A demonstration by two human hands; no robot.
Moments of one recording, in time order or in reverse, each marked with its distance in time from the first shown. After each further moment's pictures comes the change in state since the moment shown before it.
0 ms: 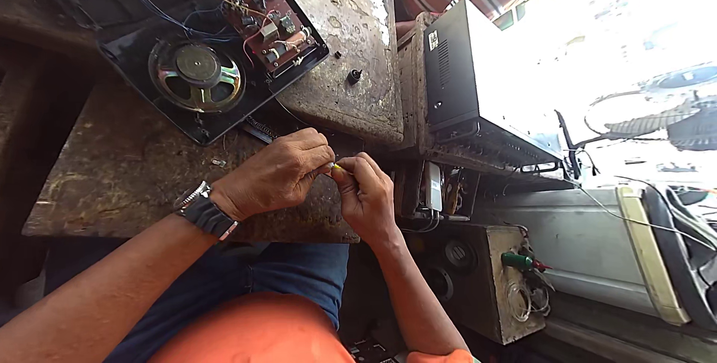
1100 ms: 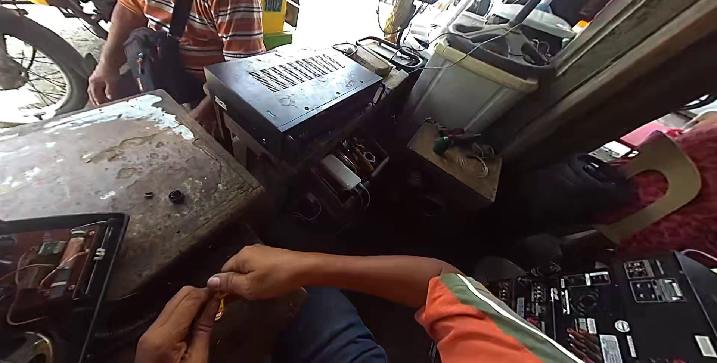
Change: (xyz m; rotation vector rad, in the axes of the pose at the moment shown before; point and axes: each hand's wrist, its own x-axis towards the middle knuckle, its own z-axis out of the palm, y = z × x) left_hand -0.003 -0.001 -0.003 -0.043 -0.148 -0.074; right_hand 0.016 -0.007 -0.019 0.569 -0.403 0.513
